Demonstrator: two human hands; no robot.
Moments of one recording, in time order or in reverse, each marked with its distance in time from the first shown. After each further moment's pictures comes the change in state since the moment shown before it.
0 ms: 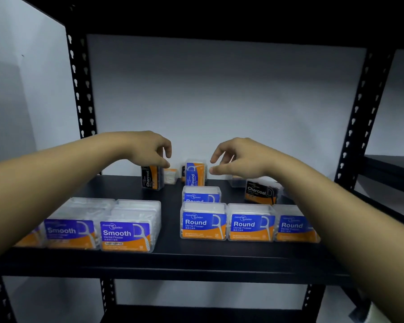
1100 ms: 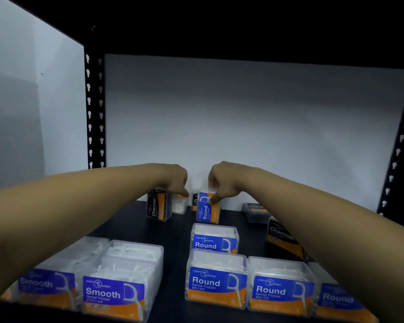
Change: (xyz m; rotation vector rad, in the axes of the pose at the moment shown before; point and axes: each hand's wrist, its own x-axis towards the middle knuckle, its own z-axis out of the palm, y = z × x) left_hand 0.115 -0.017 0.041 0.188 -0.107 -0.141; right_hand 0.148 0.018 0.034 -0.521 -0.187 -0.057
